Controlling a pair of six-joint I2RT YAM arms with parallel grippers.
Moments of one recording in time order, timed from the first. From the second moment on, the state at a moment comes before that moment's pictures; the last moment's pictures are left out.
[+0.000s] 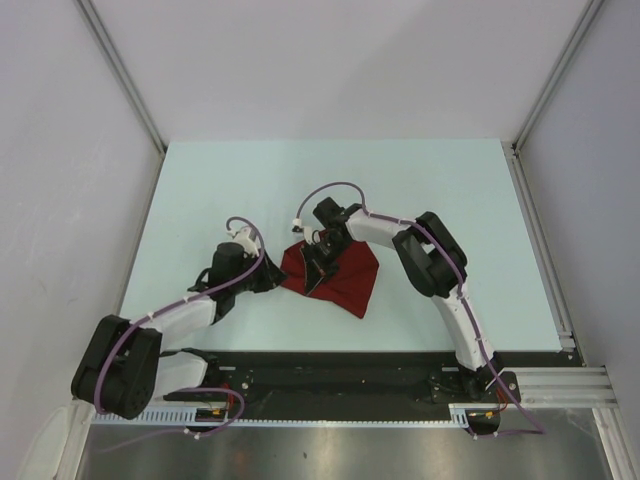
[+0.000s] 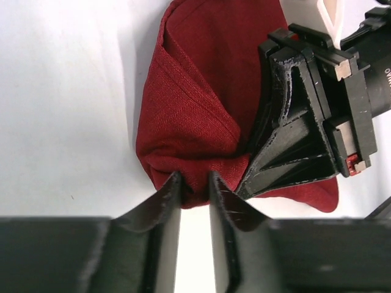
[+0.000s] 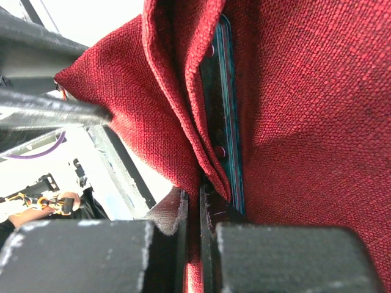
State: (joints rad) left arm -0.34 1.19 0.35 0.23 0.27 -0.58; right arm 0.71 2.30 1.67 -0.68 -0.83 0.15
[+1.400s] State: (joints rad) left arm -0.35 1.40 0.53 0.10 0.19 -0.58; right arm 0.90 1.68 1.09 -0.43 -0.14 0.11
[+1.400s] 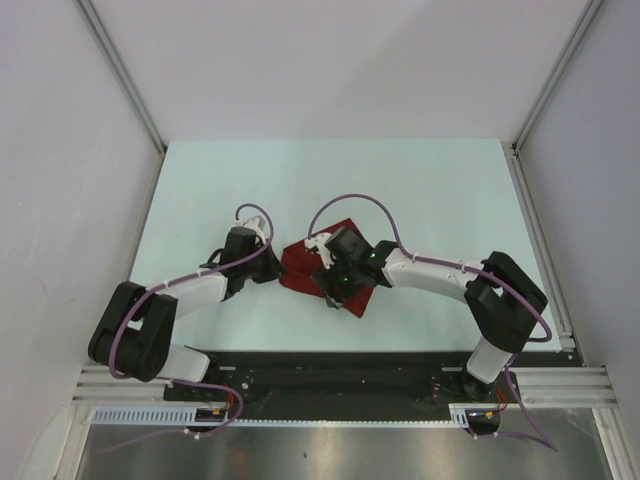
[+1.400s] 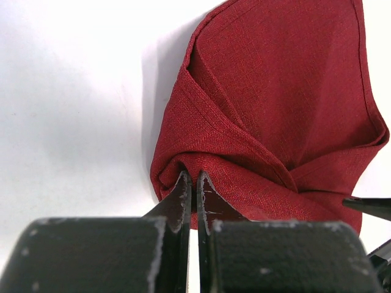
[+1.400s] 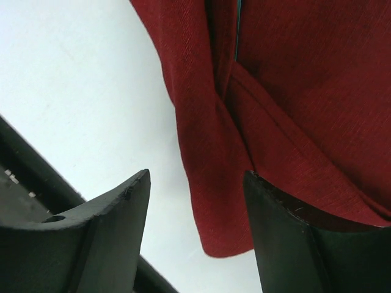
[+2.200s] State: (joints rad) left arm -0.33 1.40 0.58 0.04 0.19 -0.57; right arm 0.83 1.87 1.19 -0.50 -0.44 0.00
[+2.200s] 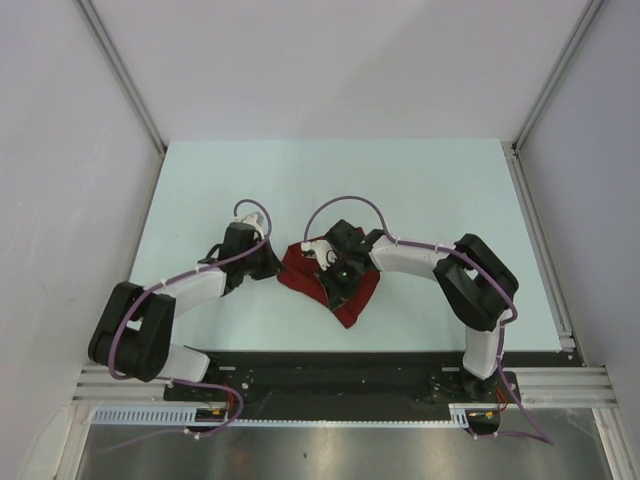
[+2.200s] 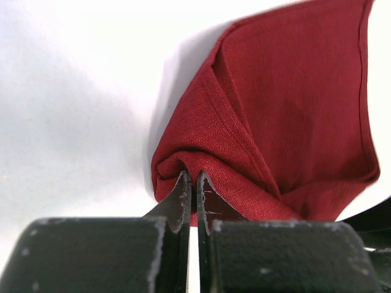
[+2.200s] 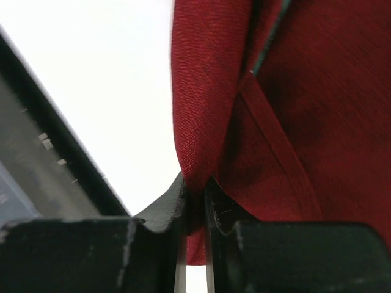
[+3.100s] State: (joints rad) left arm -0.32 1.63 0.79 -0.10 0.25 -0.51; right arm 0.68 2.03 1.27 -0.59 -0.90 0.00
